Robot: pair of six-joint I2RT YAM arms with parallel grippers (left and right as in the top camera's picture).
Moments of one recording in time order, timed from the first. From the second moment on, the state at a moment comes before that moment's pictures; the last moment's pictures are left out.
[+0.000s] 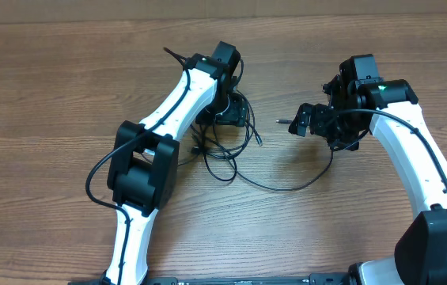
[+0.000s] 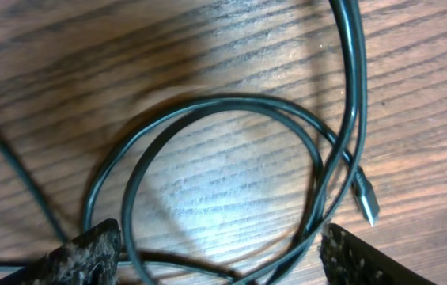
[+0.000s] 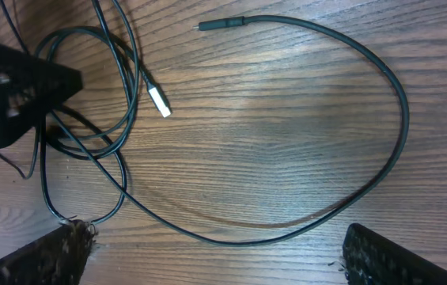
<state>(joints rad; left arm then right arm) -0.44 2.27 1.89 -1.08 0.17 -0.31 0.11 1.65 1.35 -1.08 -0.32 0.31</state>
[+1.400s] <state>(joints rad) -0.42 1.85 1.90 -1.14 0.15 -0.22 0.11 1.65 1.35 -1.08 -0.36 0.31</state>
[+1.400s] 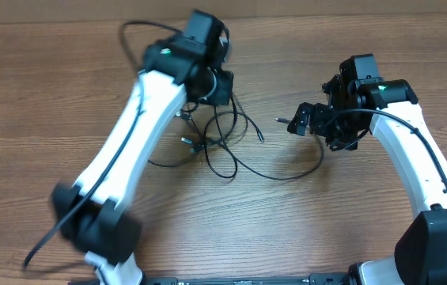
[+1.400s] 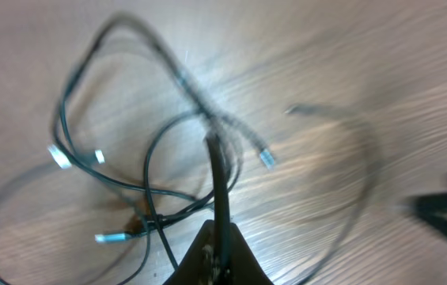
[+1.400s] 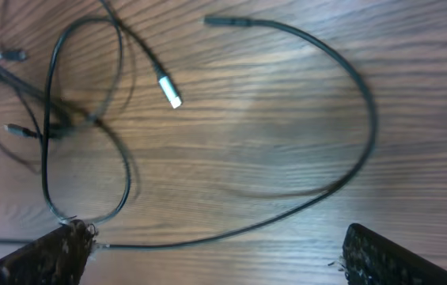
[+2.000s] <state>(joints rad) -0.43 1.59 1.92 -1.24 0.19 -0.10 0.11 1.65 1.35 -0.80 -0.94 0.31</state>
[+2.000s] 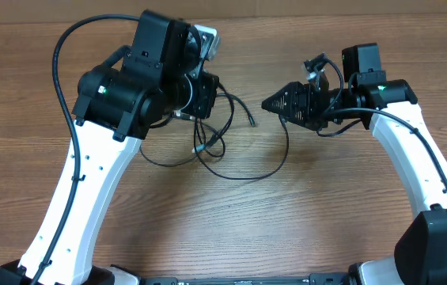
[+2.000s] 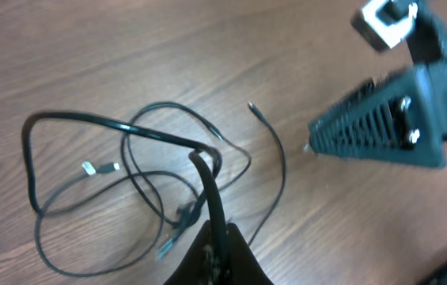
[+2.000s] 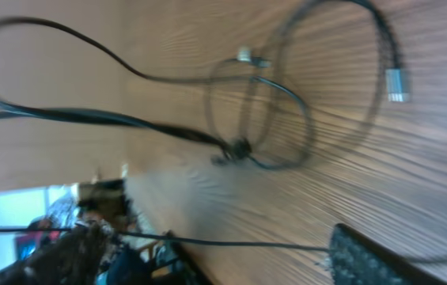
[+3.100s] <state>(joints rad) -0.46 1.61 1.86 -1.30 0.50 0.14 0.12 1.65 1.35 -0.76 -1.14 0.23</state>
